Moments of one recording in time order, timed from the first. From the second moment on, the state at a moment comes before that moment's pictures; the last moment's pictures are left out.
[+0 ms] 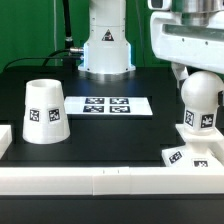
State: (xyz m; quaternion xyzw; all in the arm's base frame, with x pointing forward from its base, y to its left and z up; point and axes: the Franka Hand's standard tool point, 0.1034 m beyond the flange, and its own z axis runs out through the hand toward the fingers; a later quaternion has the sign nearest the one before) arm 0.615 0.097 0.118 -0.85 0.53 0.03 0.05
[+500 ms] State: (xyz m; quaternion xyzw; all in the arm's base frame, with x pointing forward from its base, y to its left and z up) arm 0.616 0.098 0.120 -0.91 0.42 0.02 0.06
